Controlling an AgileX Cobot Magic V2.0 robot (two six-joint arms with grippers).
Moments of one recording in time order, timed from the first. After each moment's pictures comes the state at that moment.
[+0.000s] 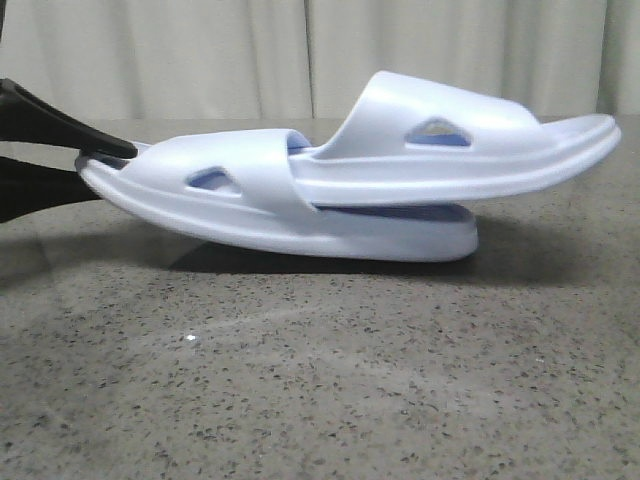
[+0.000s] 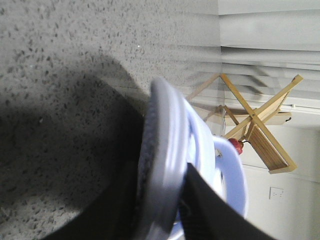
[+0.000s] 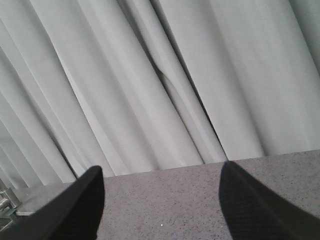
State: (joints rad) left arm -0.06 1.46 -0.54 -1.81 1.00 0.83; right arm 0.28 0.56 -0.66 1.40 0.12 -1.00
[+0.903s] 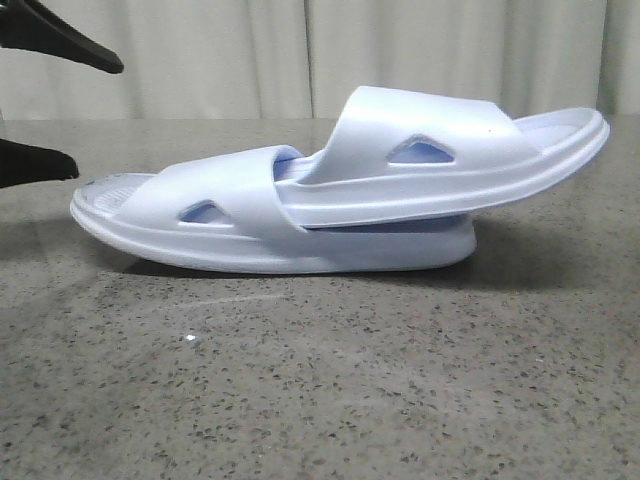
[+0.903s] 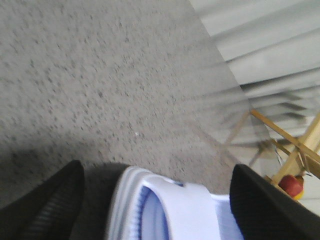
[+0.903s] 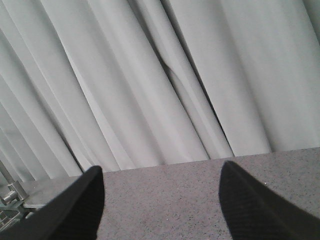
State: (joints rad) left arm -0.03 1.36 -0.63 -1.79 0.77 1.00; right arm 0.28 0.56 -0.66 1.40 0.15 -1.00
